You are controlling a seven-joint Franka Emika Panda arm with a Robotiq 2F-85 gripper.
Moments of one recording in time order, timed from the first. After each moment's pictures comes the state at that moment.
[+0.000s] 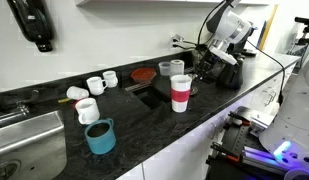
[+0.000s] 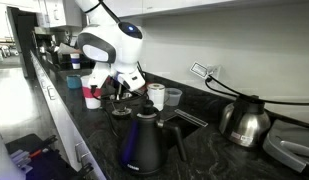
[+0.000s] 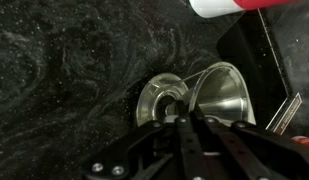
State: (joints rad) arm -0.12 -0.23 -0.26 -2.72 0.77 2.43 -0.13
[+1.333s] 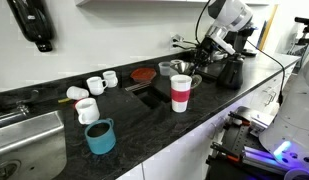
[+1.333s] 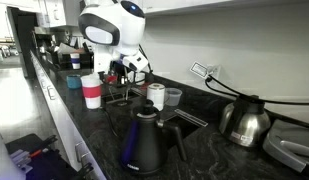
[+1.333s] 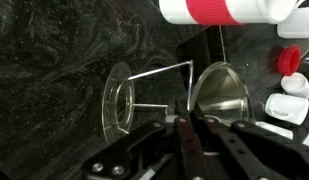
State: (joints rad) arm -0.11 -0.32 -0.25 -2.65 0.72 2.32 -0.24
